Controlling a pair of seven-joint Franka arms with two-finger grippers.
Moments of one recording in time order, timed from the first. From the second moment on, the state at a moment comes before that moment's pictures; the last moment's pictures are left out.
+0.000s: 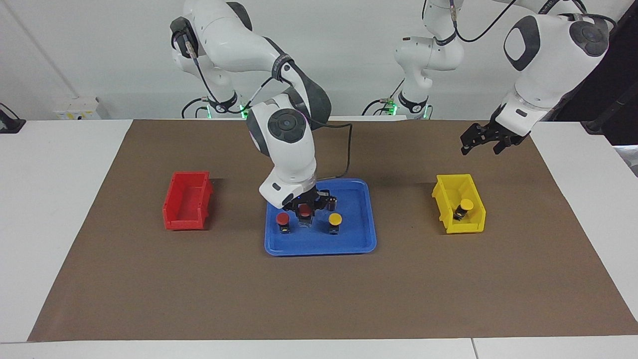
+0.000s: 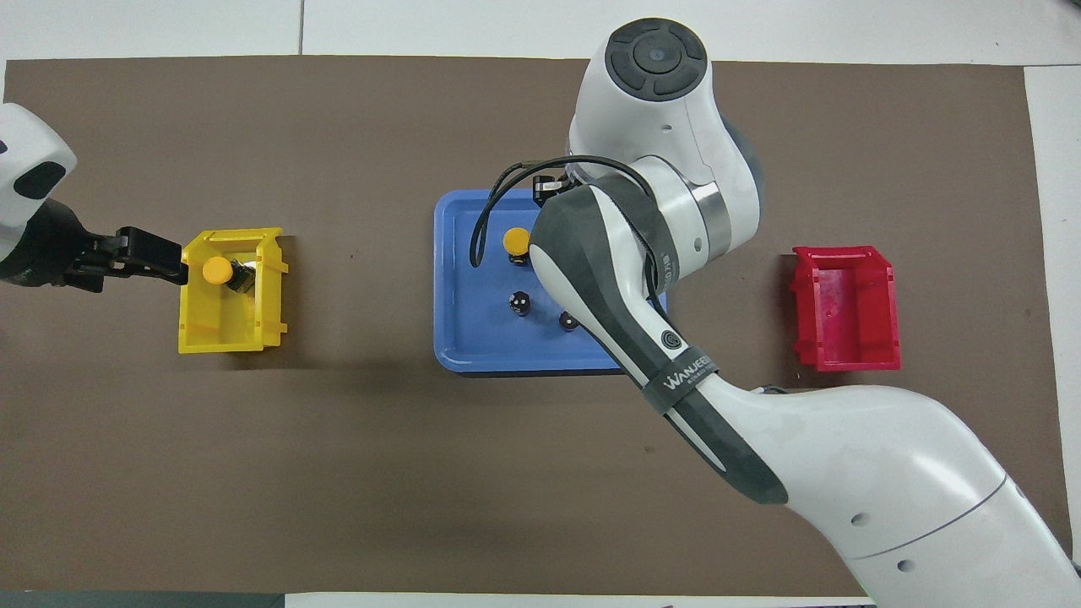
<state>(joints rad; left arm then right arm) -0.29 -0.02 0.21 -1.75 -0.07 1.64 -0.05 0.40 0.61 0.10 -1.20 0.01 1.83 0.50</state>
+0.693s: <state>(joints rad) -0.29 -0.04 0.21 -2.01 -0.07 2.06 -0.05 0.40 0.64 0.10 -1.35 0.01 2.00 0.50</state>
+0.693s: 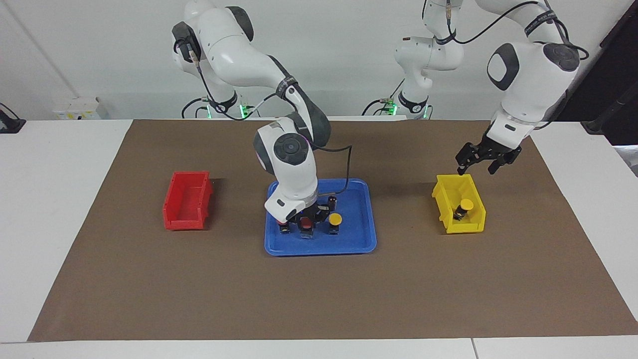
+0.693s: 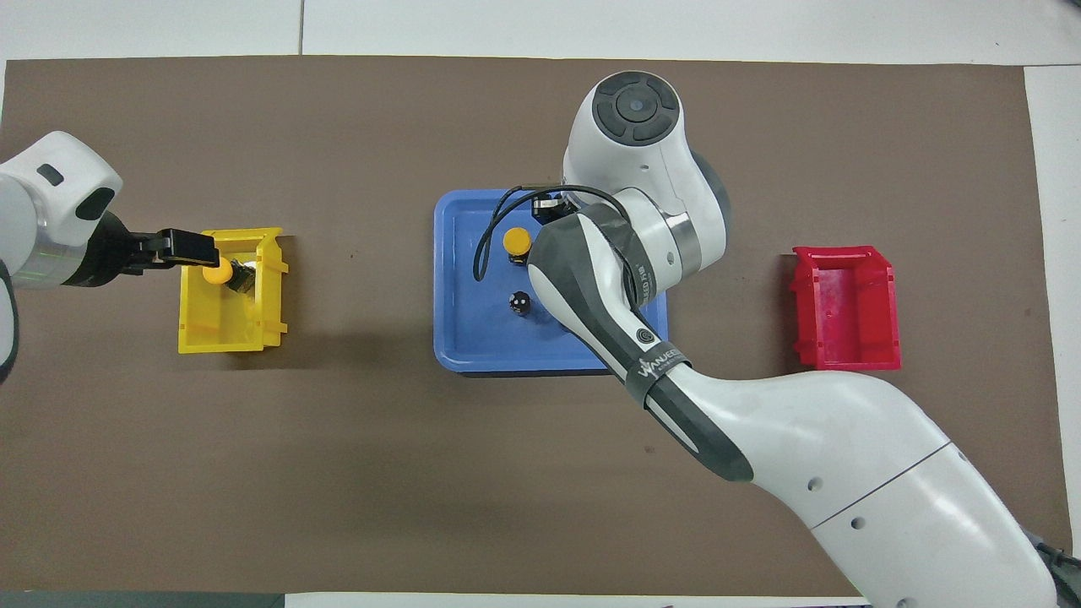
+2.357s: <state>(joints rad) -0.25 0.13 0.21 -2.10 -0.07 2.31 -0.01 0.25 0.42 0.08 -1.26 -0.03 1.68 0.37</state>
